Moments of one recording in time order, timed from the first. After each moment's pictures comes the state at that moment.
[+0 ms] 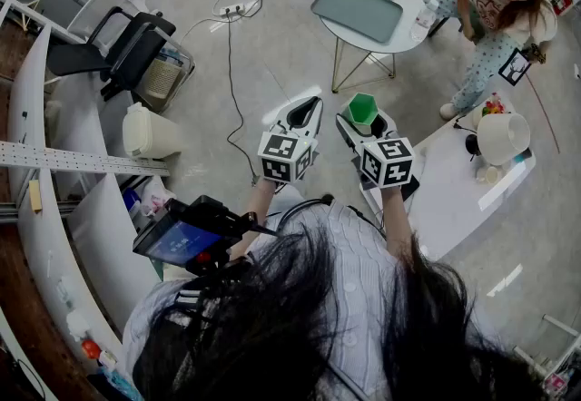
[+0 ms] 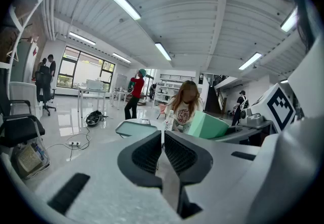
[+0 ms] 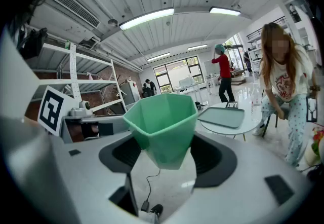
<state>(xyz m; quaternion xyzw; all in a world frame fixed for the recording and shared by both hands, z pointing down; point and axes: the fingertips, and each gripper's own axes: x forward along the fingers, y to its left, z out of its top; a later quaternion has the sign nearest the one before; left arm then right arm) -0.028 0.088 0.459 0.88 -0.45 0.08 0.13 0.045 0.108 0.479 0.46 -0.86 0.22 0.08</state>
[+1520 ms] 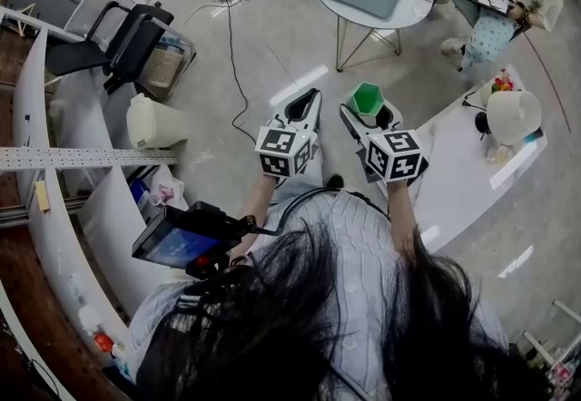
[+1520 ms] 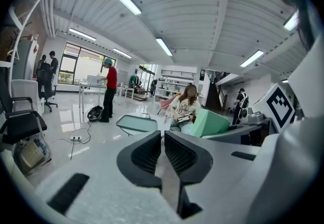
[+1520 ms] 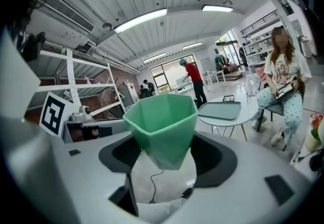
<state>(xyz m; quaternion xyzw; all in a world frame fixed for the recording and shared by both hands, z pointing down) -0.023 0.110 0.479 0.87 -0.45 0.10 0.15 0.060 0.128 0.494 0.46 -0.85 0.24 0.07</state>
